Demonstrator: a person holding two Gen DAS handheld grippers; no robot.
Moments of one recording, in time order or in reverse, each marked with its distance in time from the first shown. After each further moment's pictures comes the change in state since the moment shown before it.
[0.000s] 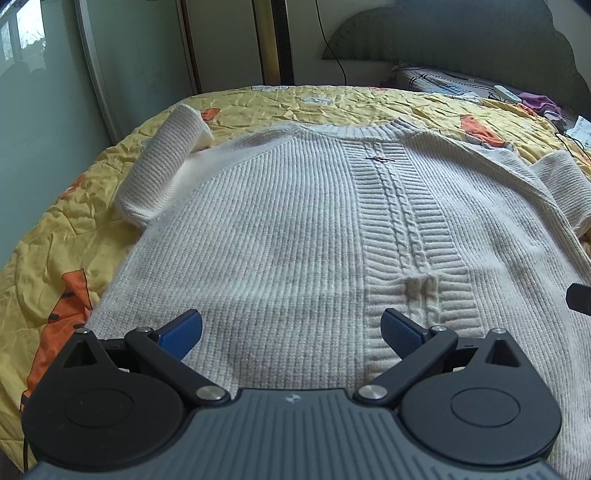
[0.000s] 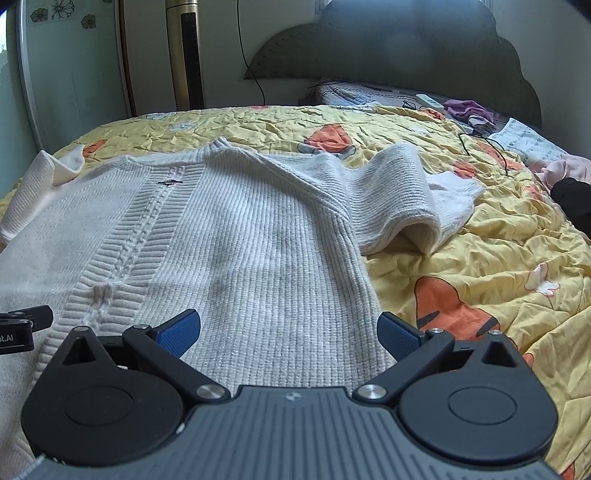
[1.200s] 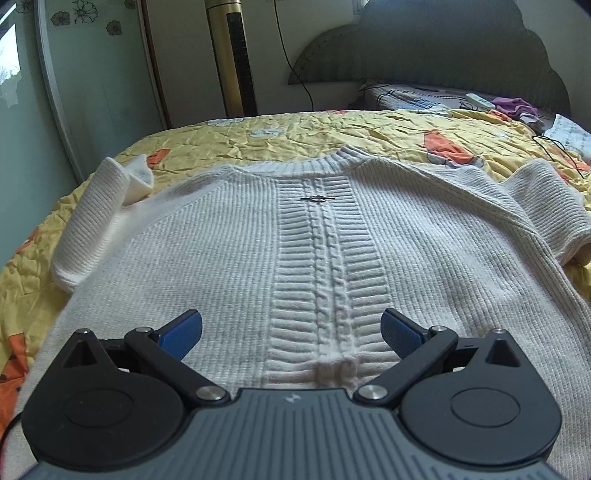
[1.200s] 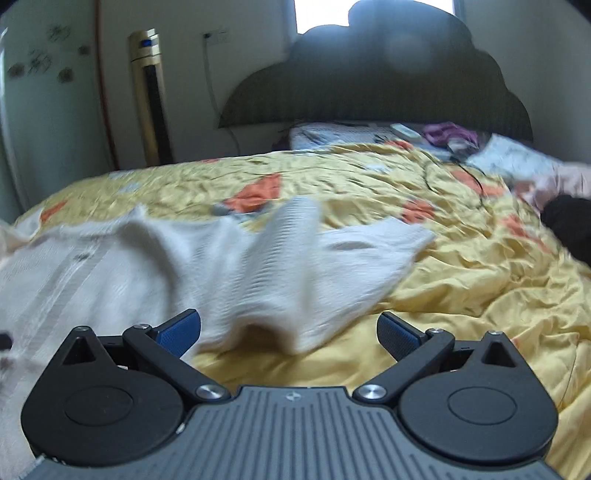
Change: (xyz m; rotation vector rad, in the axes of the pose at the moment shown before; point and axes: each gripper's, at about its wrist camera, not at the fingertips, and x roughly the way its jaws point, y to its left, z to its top) left arm 0.031 -0.069 0.030 0.069 -0.097 -0.050; right arm 0.061 -0.163 0.043 0.105 -0.150 0.053
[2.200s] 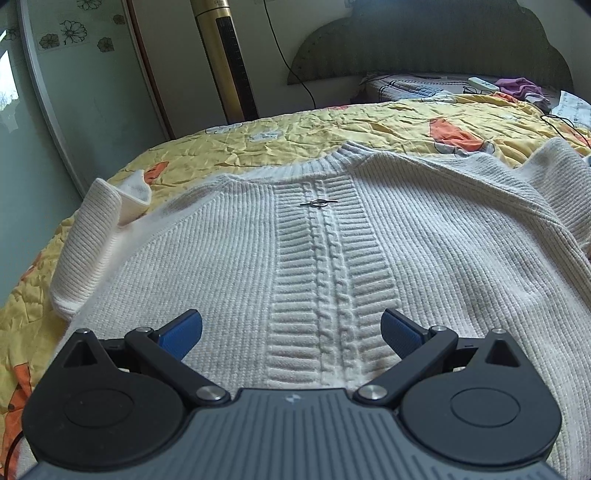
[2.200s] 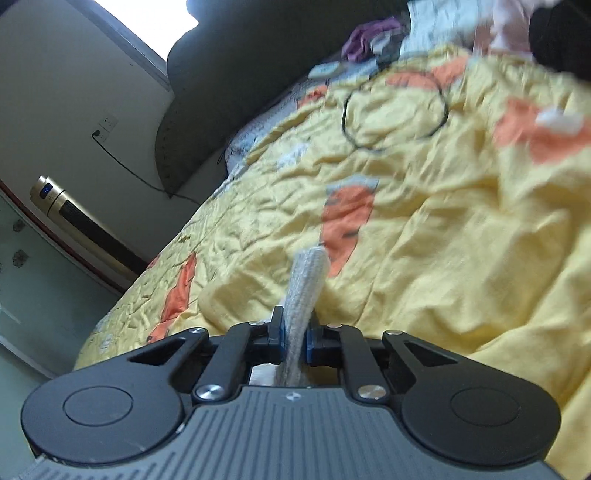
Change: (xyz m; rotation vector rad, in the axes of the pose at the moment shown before) left arm 0.021 -0.012 0.011 0.071 0.002 0.069; right arm 0.137 -0.166 0.061 0.564 0.004 0.146
